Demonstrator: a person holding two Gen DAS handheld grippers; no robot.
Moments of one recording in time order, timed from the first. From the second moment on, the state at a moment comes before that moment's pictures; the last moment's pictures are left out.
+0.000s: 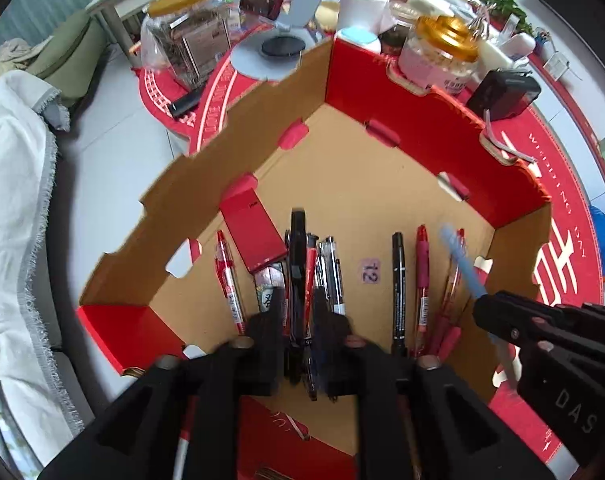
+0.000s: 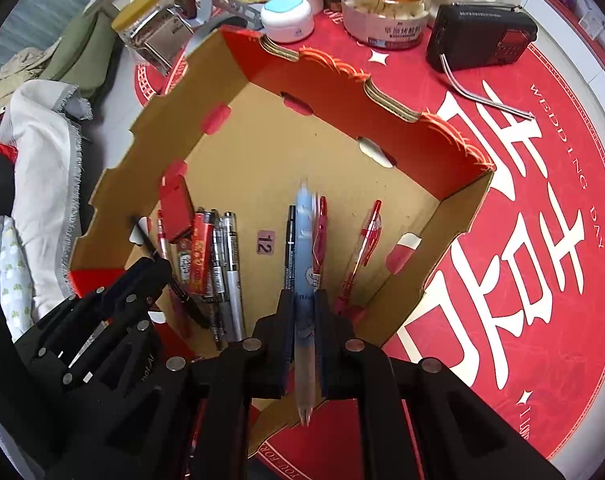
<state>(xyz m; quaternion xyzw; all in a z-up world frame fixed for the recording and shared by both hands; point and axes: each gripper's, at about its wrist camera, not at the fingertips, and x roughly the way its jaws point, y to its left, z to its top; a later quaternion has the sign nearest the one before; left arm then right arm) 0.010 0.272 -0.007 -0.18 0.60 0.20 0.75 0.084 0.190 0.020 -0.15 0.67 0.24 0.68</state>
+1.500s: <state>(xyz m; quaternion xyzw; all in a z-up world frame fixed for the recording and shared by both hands) -0.019 0.276 0.040 -0.14 0.60 0.24 0.75 0.064 0.169 0.086 -0.14 0.63 0.23 0.73</state>
